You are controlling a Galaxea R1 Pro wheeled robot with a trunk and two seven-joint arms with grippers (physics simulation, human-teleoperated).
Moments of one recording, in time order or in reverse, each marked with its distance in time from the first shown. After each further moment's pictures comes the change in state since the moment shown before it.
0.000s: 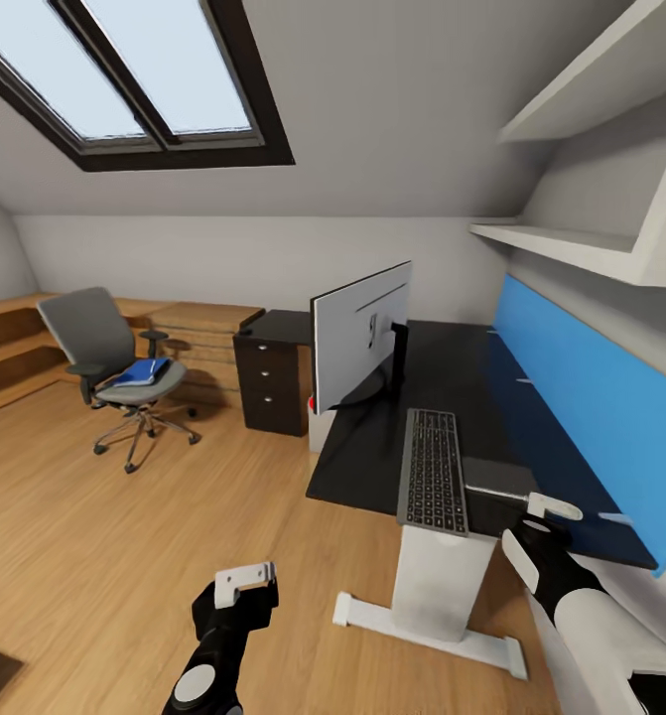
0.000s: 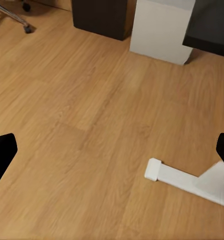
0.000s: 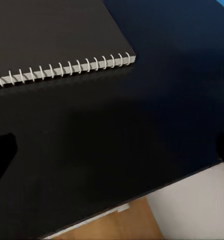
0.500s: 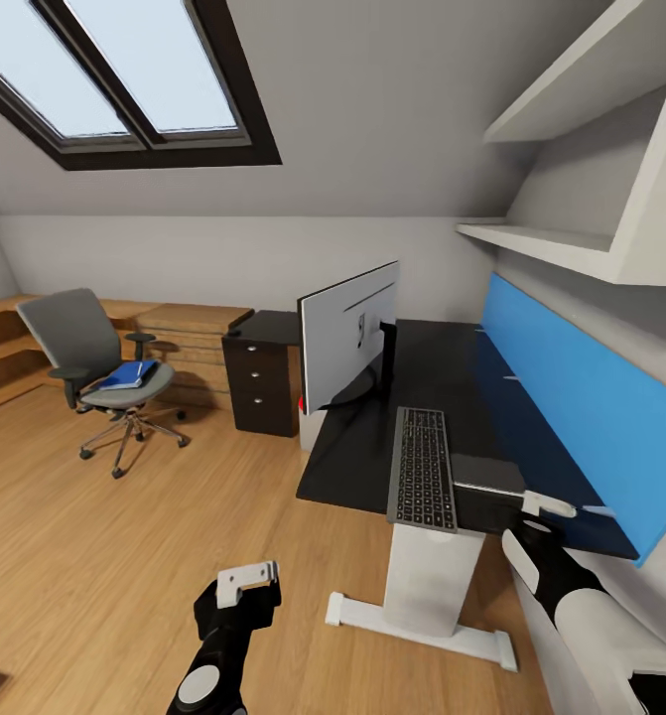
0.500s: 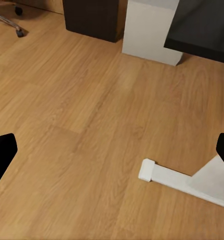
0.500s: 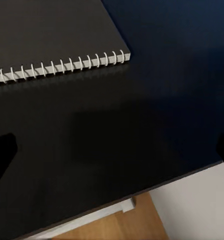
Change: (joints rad) left arm 0.000 -0.002 -0.023 -0.011 0.001 0.000 0.028; right arm 0.000 -0.001 0.001 0.002 0.001 0.000 0.074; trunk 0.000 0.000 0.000
